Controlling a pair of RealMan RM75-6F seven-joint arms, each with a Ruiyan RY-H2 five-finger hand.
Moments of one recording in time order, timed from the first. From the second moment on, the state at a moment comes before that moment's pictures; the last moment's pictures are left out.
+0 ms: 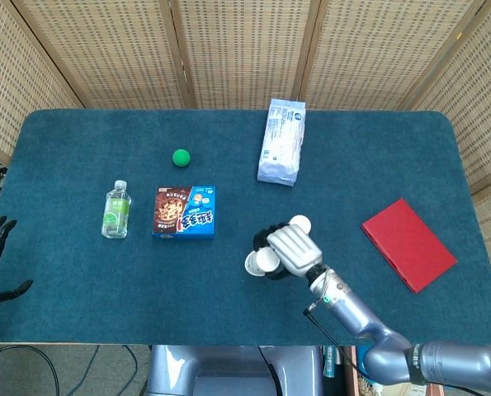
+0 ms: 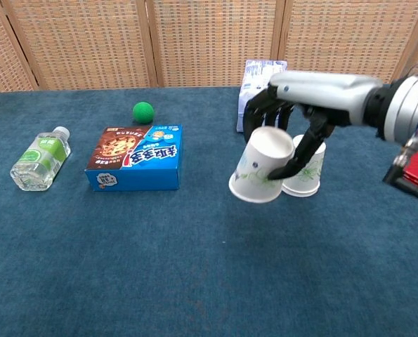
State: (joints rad) left arm -0.11 -1.01 -0.05 -1.72 1.40 1.40 0.01; right arm 0.78 -1.37 0.19 -1.81 -1.13 0.96 -0.31
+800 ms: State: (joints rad) left arm -0.11 -1.00 -0.05 -1.72 1.41 1.40 0.01; right arm 0.82 -1.27 0.26 -1.78 -0.79 0.96 -0.37
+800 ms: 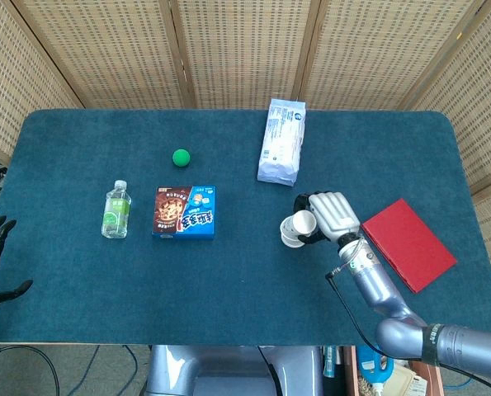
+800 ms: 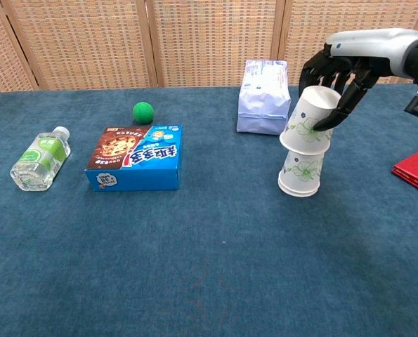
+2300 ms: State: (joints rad) left arm -0.11 -1.02 -0.05 -1.71 1.42 1.42 0.03; right arm 0.51 -1.18 0.03 -1.72 -1.42 1.37 -0.14
